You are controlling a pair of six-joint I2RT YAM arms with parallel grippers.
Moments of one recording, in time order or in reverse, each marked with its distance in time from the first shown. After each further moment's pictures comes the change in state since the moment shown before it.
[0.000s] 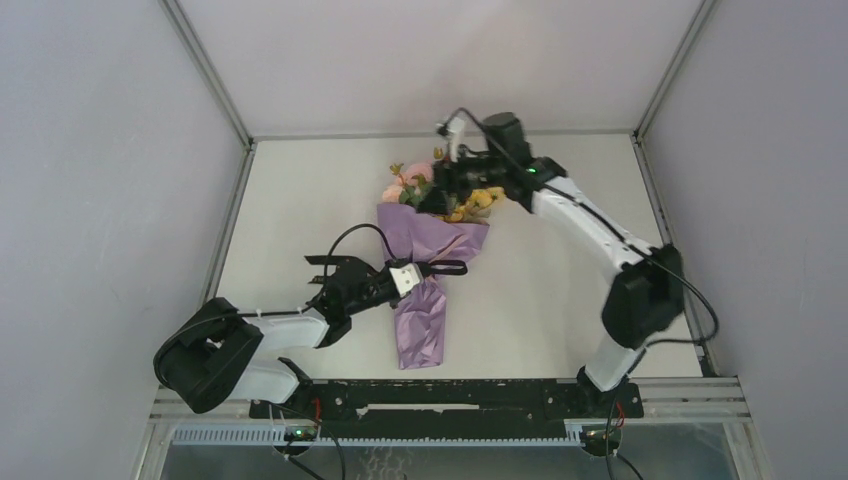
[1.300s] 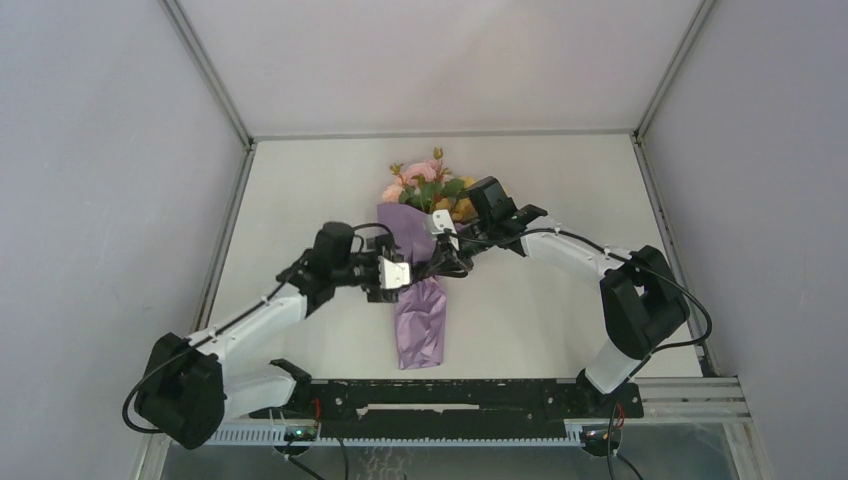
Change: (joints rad) left arm 0.159 -0.203 0.209 -0.736 0.200 0.455; right arm 0.042 -0.124 -0.503 0.033 -0.331 -0.895
